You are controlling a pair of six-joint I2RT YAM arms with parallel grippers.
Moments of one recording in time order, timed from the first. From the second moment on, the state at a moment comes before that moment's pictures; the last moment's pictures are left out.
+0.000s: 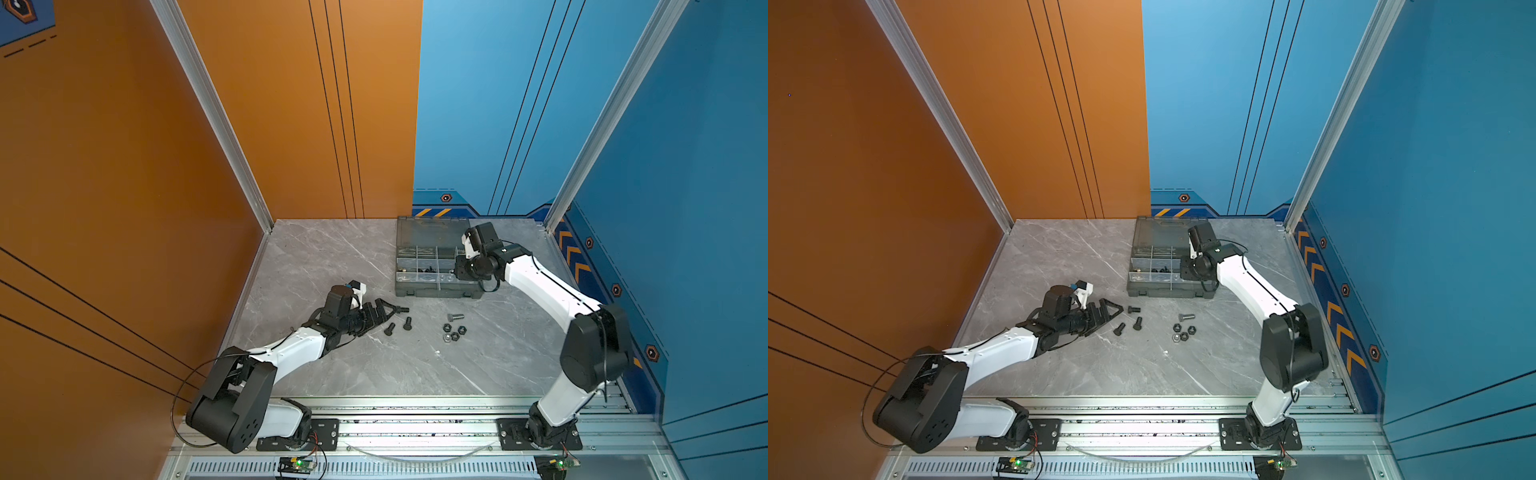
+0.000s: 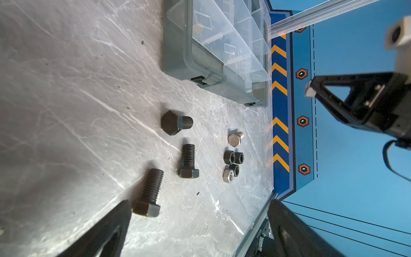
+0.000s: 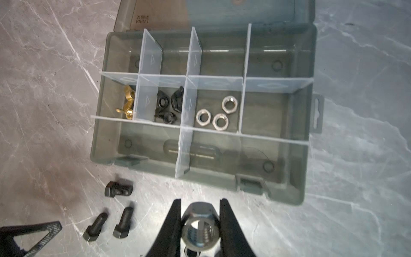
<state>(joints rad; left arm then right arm) -0.40 1.36 0.54 0.18 0.49 -0.88 0.35 1.78 1.48 -0.71 -0.07 0.33</state>
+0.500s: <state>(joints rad) -0.40 1.35 0.52 0.19 0.49 -0.88 0.30 2.14 1.76 -0.75 -0.09 0.29</state>
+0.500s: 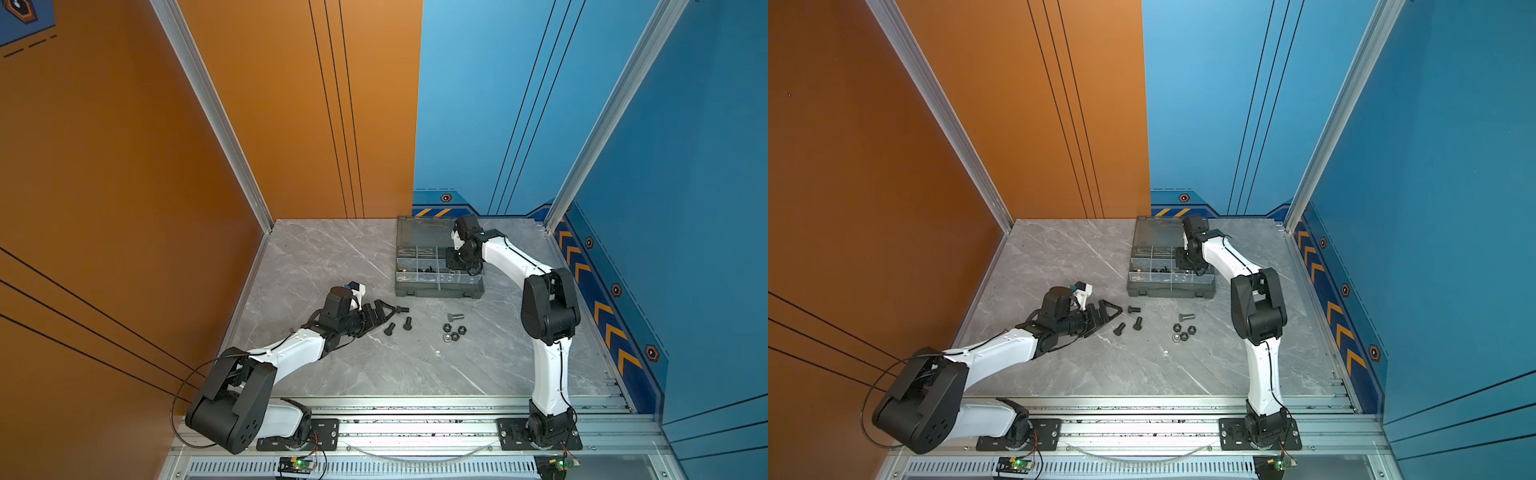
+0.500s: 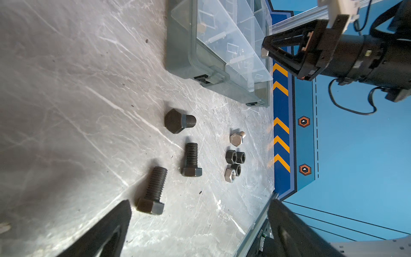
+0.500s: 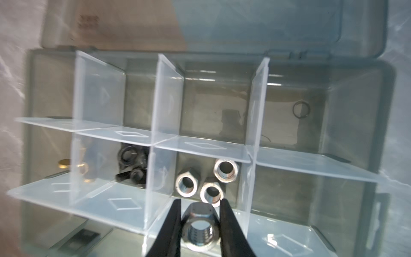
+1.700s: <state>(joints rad) -0.39 1.35 0.52 0.19 0.49 -0.88 0.55 1.49 1.00 -0.66 -0.06 0.42</state>
